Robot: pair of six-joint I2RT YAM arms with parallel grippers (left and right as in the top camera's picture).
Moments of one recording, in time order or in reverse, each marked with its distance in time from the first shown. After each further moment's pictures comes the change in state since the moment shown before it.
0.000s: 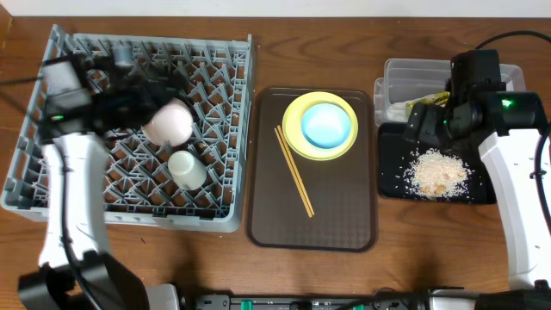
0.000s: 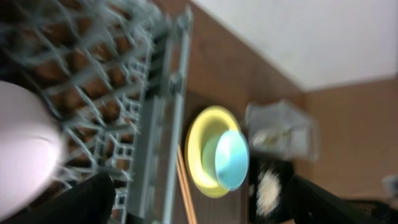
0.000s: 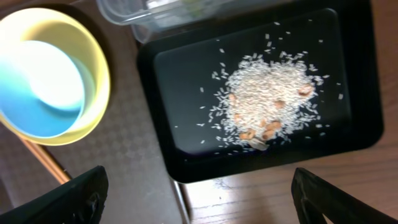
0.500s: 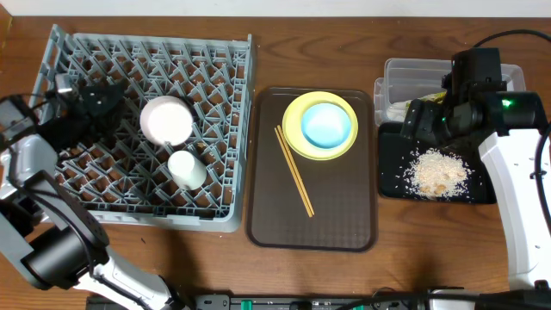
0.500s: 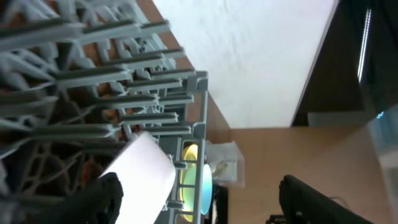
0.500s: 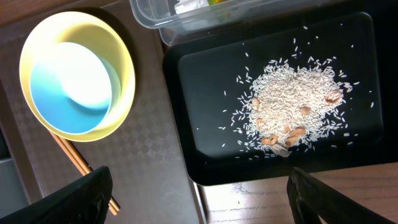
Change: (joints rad) left arm 0.454 0.409 -0.002 0.259 0.548 -0.006; right arm 0.006 0.000 0.000 0.036 -0.083 0.000
